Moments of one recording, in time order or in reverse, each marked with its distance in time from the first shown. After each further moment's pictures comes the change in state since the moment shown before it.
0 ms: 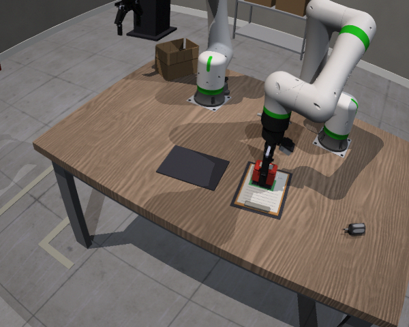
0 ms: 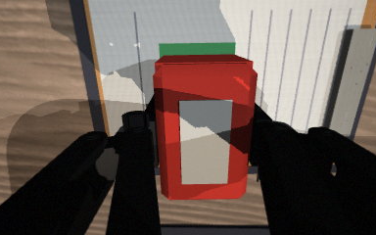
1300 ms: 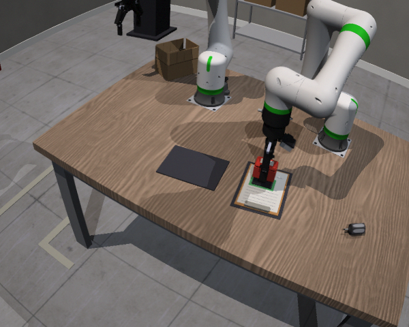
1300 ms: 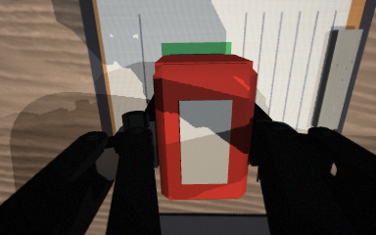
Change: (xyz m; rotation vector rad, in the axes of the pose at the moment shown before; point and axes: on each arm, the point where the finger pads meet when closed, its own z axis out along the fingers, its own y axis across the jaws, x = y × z) left arm 0.000 0.000 -0.017 0.000 0.000 0.000; right arm 0.000 0.000 0.000 0.000 0.000 0.000
